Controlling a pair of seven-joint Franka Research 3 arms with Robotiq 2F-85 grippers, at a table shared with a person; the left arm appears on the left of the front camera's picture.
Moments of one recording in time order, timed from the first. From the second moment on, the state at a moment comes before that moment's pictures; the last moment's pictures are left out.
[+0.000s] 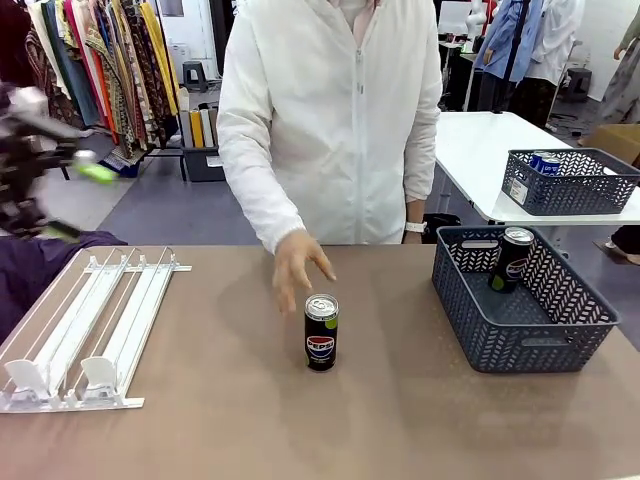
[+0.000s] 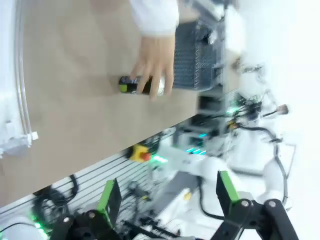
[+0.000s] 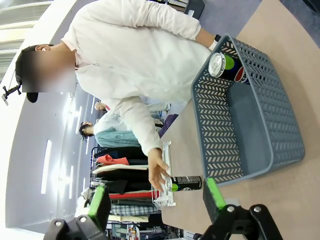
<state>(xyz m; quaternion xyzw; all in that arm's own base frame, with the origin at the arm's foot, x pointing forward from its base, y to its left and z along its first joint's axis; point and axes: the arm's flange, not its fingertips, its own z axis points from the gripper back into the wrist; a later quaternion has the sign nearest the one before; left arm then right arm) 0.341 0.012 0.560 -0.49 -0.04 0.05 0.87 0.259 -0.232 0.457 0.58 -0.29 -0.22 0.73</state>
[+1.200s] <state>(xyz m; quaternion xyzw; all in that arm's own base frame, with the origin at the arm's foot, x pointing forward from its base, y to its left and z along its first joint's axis) 0.320 0.096 0.509 -0.60 -0.06 0.13 0.79 0.259 -0.232 0.457 0.58 -0.29 -0.22 0.73</state>
